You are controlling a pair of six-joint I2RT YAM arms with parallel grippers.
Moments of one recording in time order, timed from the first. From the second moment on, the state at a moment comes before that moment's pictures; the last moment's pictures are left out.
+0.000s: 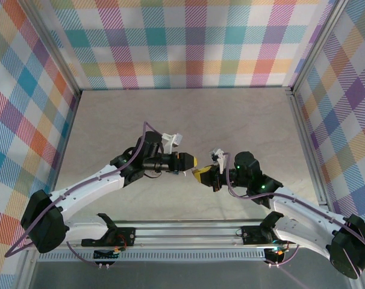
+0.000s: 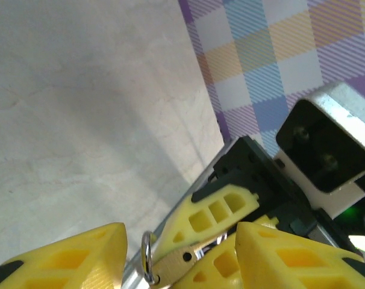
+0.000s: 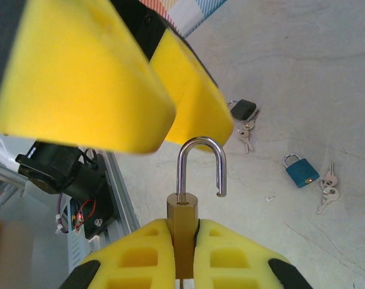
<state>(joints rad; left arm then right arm) -0.74 1.22 0.85 -0.15 0.56 -0.82 0.74 0.91 0.46 0.09 -0.54 0.38</state>
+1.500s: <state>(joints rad) -0.69 1.23 0.89 -0.26 0.76 -0.70 0.74 0.92 0.46 0.09 -0.63 0.38</state>
